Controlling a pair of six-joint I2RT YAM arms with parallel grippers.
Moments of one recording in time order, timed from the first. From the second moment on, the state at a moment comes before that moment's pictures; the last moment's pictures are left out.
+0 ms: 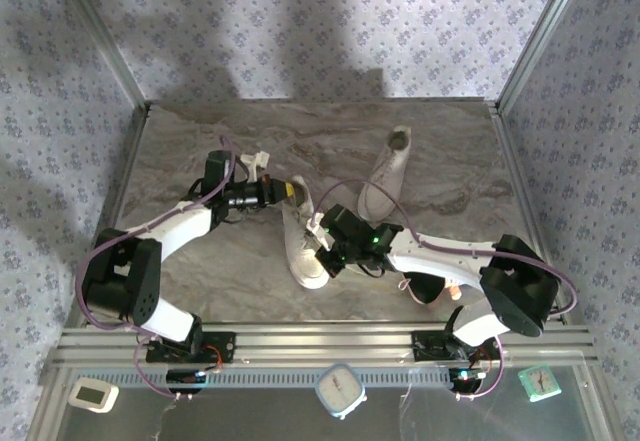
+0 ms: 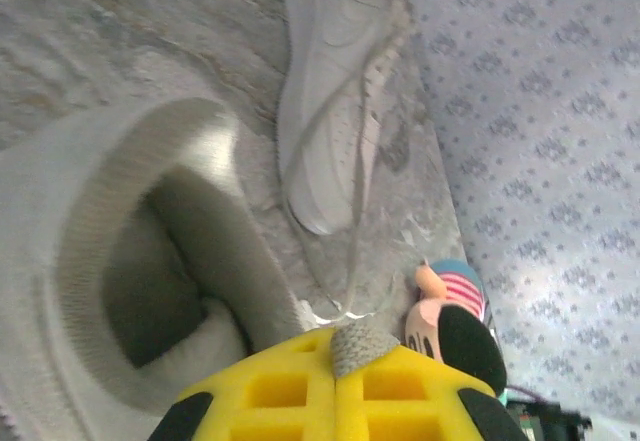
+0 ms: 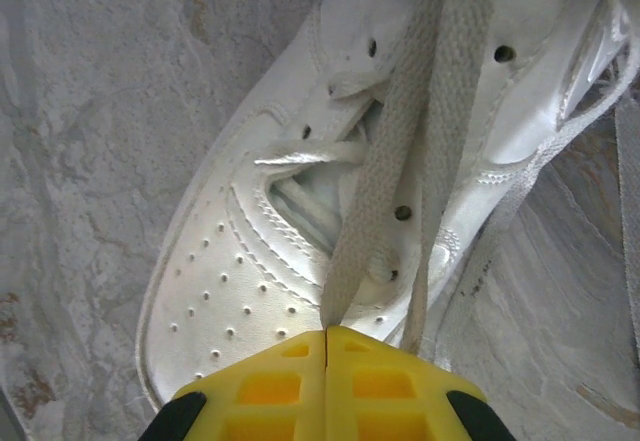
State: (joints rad) left arm -0.33 1.49 0.79 0.13 0.80 -0.67; right arm 0.97 1.46 0.85 -0.31 -0.07 0.11
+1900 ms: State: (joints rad) left arm -0.36 1.43 0.72 0.24 0.71 -0.68; right arm 1.02 1.33 0.81 -0.28 -0.01 0.19
